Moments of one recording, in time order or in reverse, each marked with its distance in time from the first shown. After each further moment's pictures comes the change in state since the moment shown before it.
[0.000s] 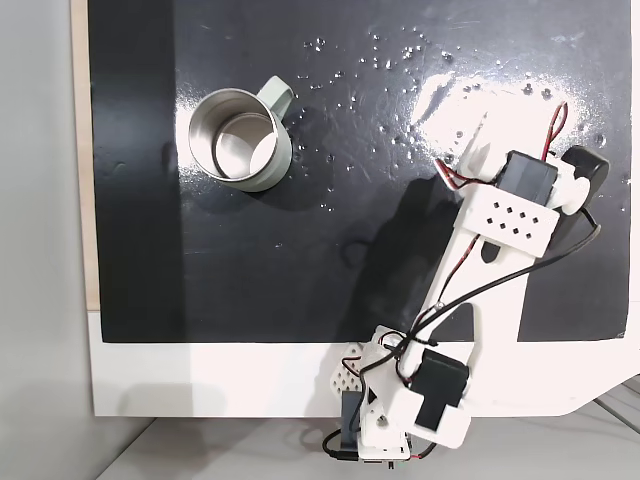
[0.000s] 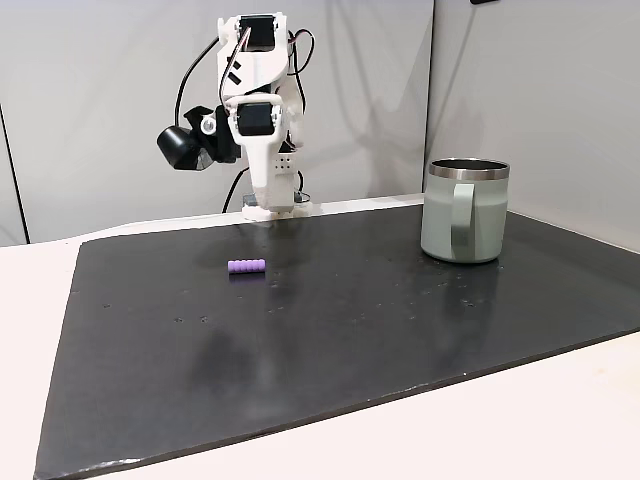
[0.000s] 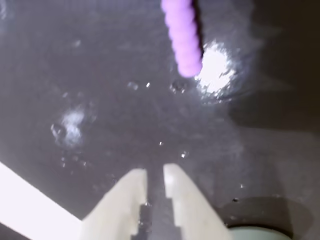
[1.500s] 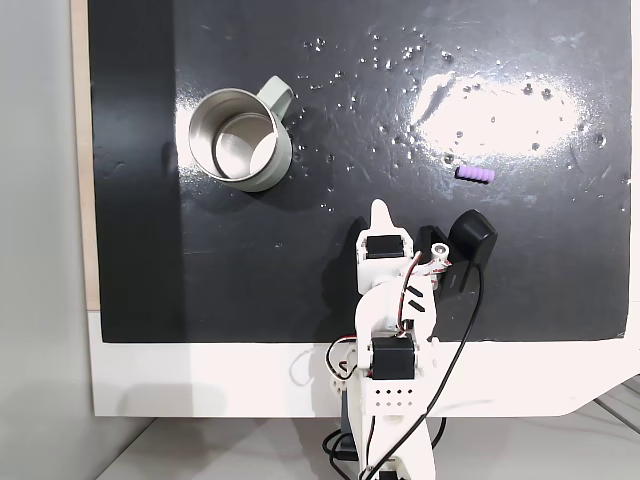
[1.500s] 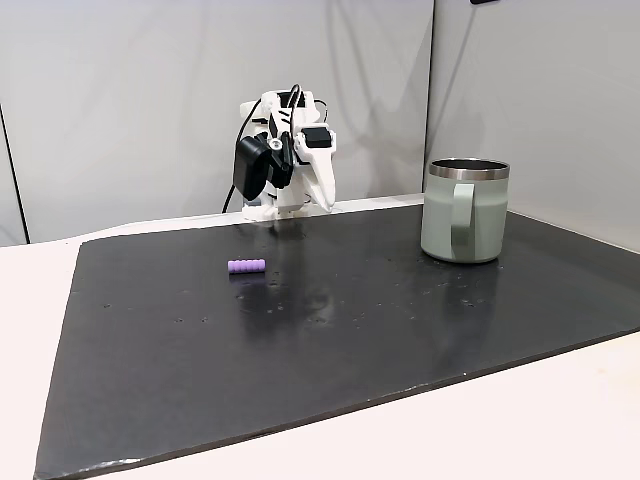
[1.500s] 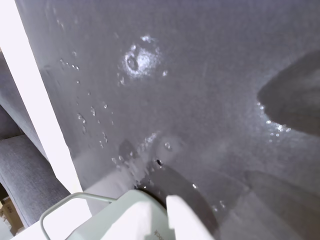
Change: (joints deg) arm -21.1 90.2 86.1 -29.7 -6.0
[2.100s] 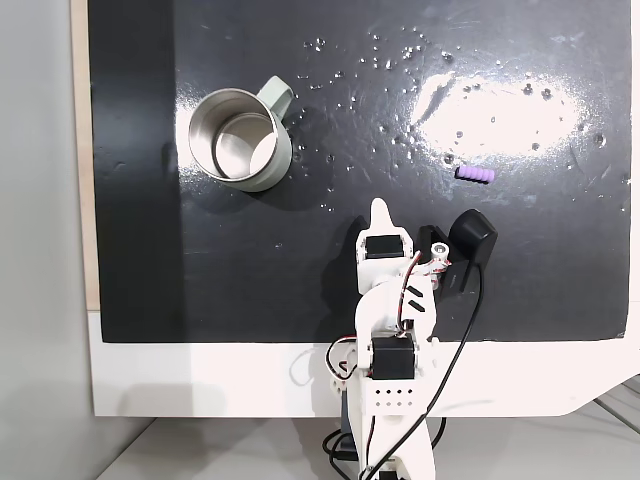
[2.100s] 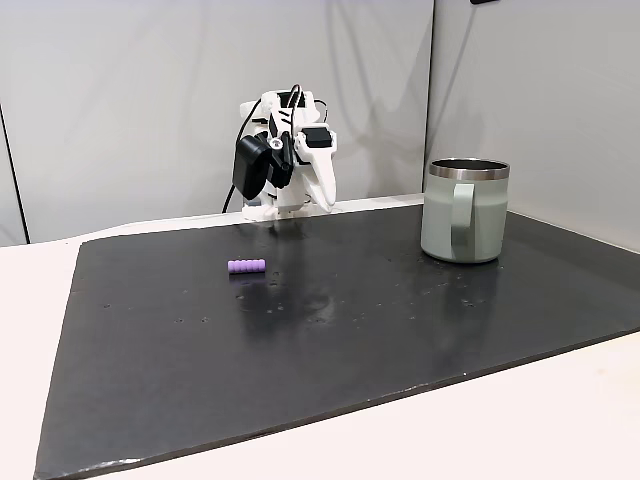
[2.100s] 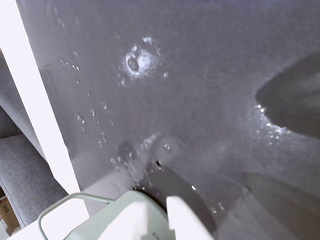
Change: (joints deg) arm -0.1 0.0 0.0 0.0 -1.1
